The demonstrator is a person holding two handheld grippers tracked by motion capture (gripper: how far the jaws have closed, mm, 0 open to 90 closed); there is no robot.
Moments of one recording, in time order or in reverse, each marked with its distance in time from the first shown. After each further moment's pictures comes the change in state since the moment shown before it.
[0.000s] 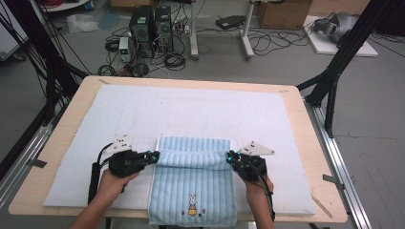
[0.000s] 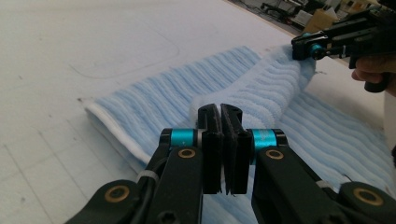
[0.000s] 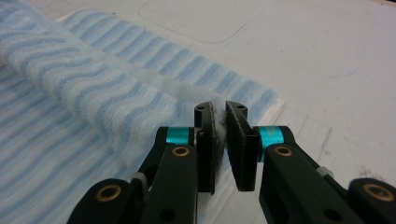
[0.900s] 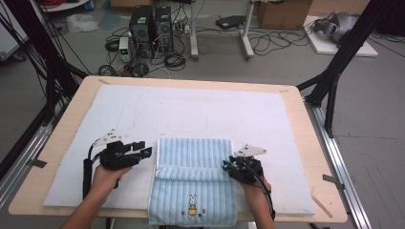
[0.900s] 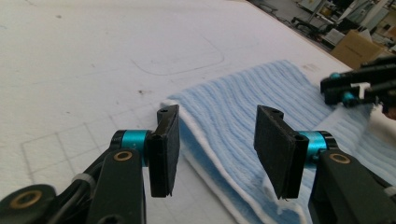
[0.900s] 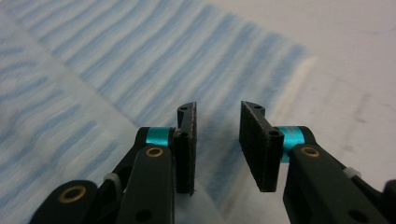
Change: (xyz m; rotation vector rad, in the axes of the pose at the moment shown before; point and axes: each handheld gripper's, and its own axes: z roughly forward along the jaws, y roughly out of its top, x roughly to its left) left arm 0.035 0.009 -0.012 -0.020 0.132 -0.111; right arm 0.001 -0.012 0.019 0.137 0.051 -0.023
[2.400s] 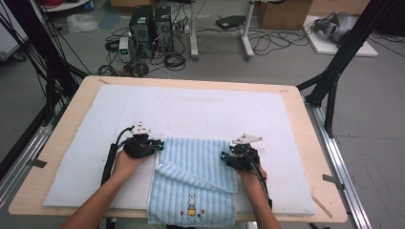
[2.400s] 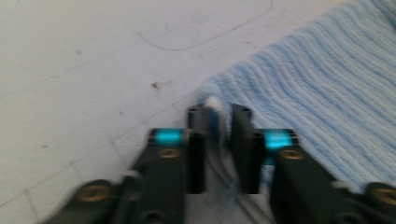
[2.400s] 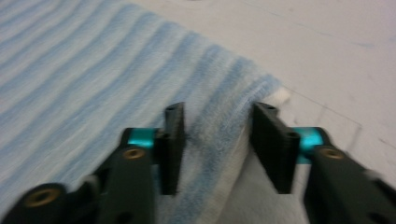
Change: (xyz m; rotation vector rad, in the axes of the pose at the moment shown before) left arm 0.006 0.006 0.077 0.236 0.088 0.152; right arm -0.025 0.018 0.029 0.010 -0.014 0.025
